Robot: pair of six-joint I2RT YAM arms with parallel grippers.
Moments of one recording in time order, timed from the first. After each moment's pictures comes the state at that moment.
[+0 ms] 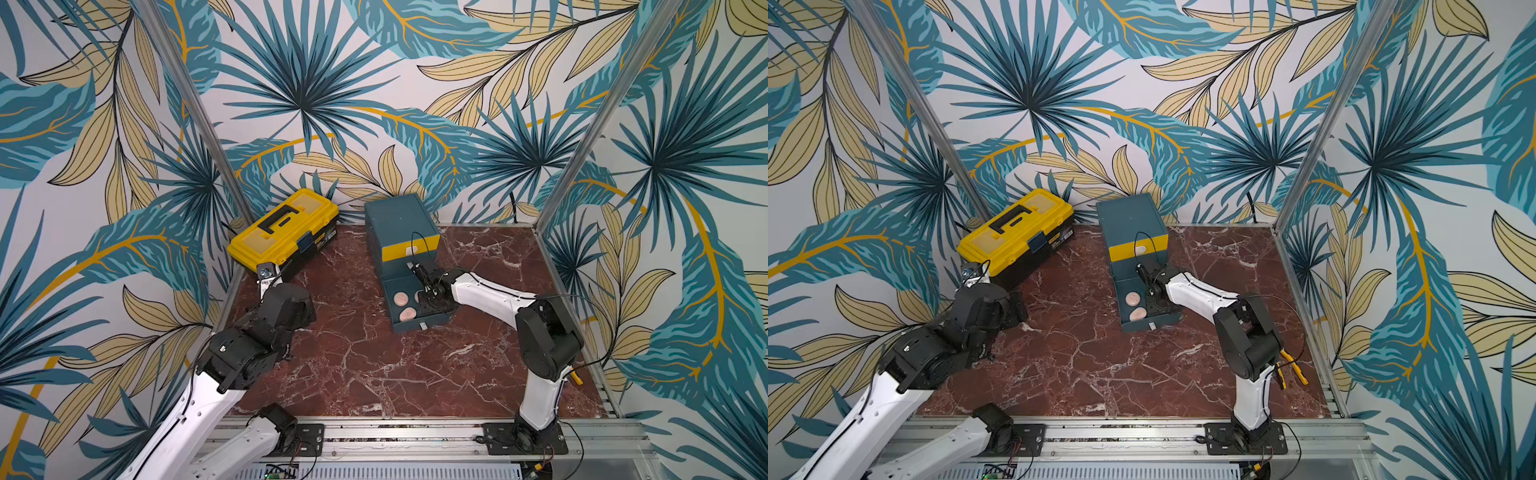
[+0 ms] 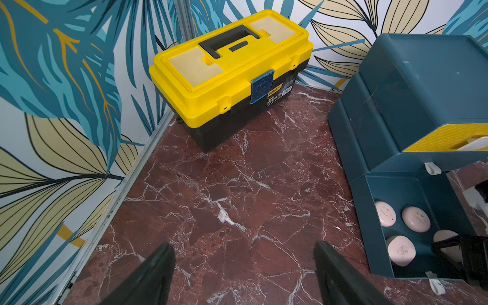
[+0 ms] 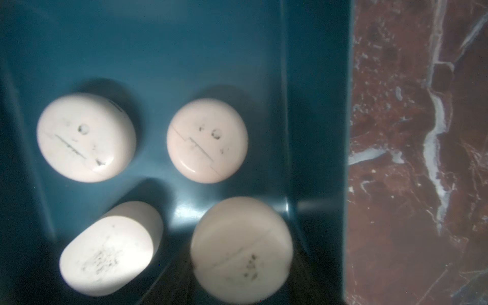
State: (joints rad) left arm -0.54 0.82 1.13 -1.05 -0.62 -0.61; right arm 0.58 1.90 1.36 -0.75 0.22 0.41
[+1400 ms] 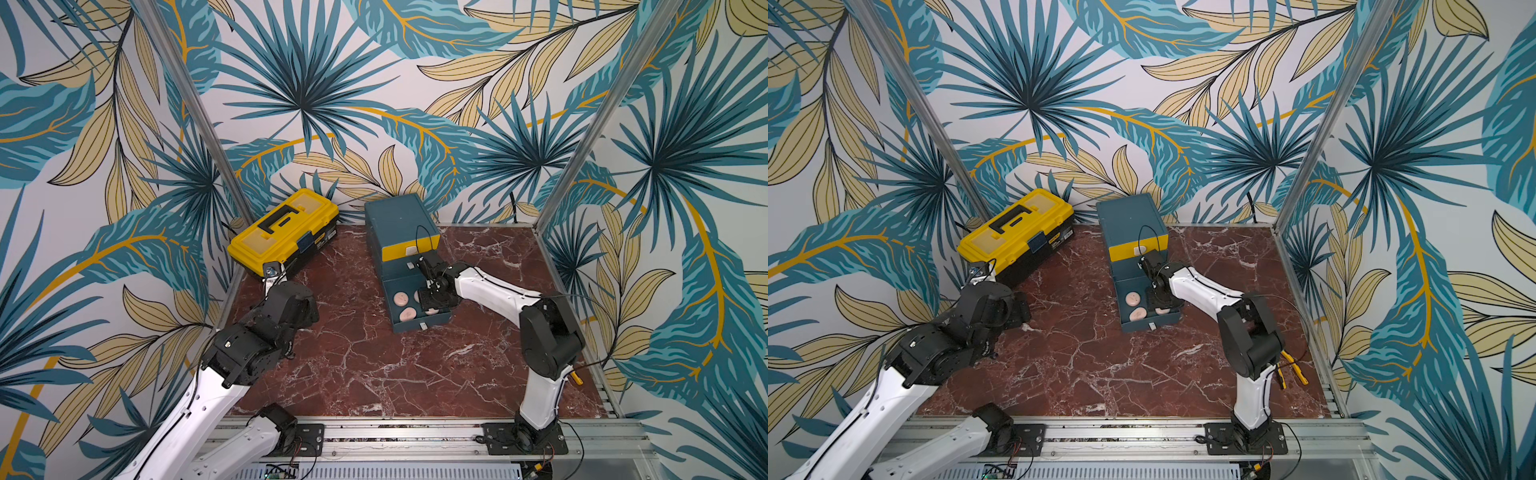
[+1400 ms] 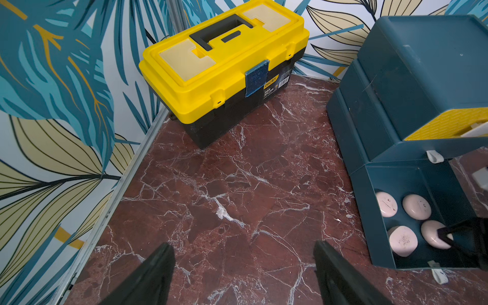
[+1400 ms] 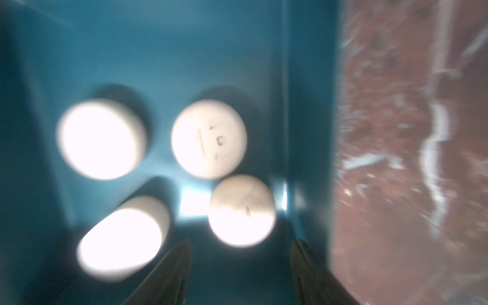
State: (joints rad) left arm -0.54 0.86 1.13 -1.04 -0.58 -0.57; right arm 0.54 1.82 1.40 -0.81 0.16 0.38
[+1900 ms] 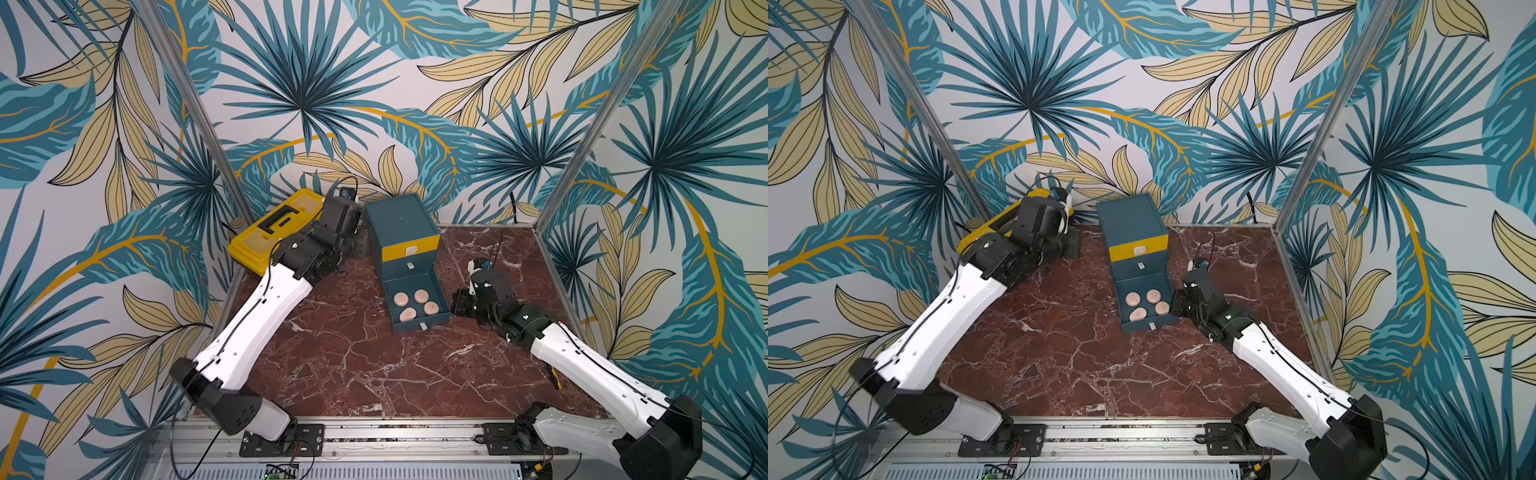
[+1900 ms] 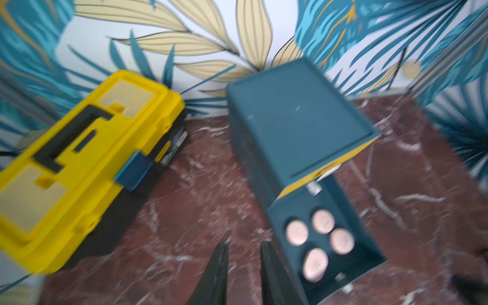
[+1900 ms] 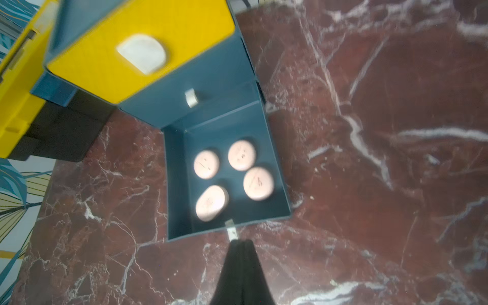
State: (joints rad) left arm -0.55 1.61 1.92 -0.92 -0.25 -0.27; right arm 0.55 1.13 0.87 -0.48 0.16 0.67
